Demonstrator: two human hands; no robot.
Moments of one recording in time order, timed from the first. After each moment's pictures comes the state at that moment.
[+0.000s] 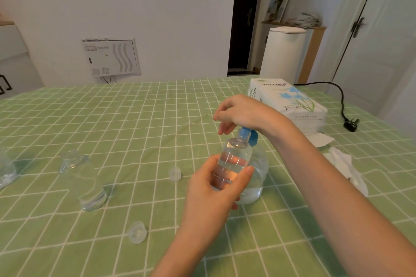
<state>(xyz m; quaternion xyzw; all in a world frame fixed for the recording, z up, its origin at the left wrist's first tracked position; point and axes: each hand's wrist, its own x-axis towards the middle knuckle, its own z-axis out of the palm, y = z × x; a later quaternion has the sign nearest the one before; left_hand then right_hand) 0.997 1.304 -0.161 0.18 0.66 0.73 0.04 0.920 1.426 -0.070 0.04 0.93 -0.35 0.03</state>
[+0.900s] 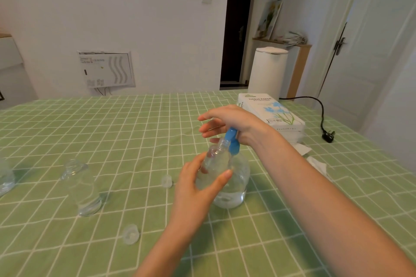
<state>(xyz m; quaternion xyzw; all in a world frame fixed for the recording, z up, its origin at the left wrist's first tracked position) 0.988 1.306 -0.167 0.18 0.73 0.66 -0.04 0.922 1.435 -0.066 0.07 0.78 -0.62 0.05</state>
